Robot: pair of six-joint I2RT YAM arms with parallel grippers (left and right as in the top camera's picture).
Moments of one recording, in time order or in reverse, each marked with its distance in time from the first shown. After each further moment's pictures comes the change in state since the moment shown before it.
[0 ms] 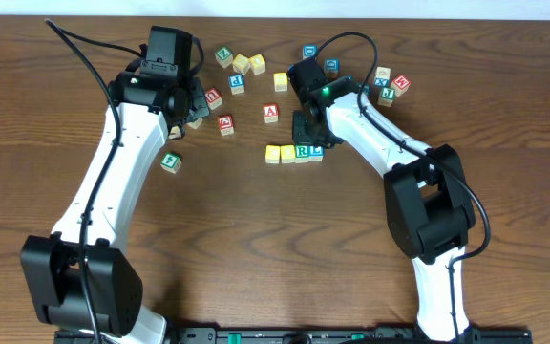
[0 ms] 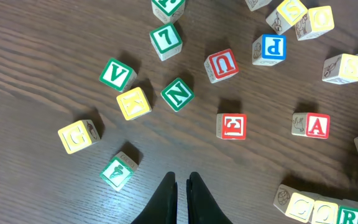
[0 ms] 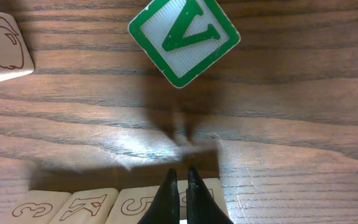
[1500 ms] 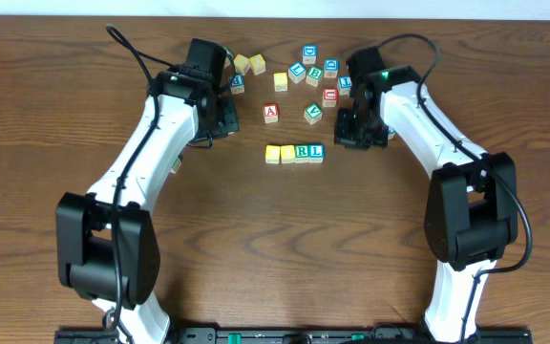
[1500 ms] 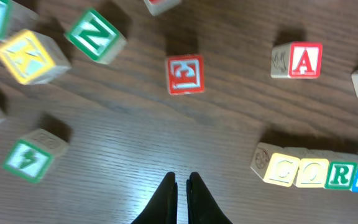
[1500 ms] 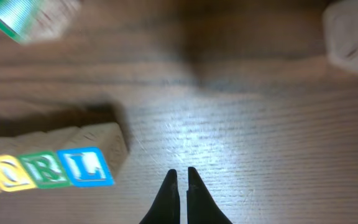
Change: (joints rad) left arm -0.083 0.149 -0.003 -0.017 0.154 0.000; right arm -0.196 -0.127 -0.098 -0.159 -0.184 -0.078
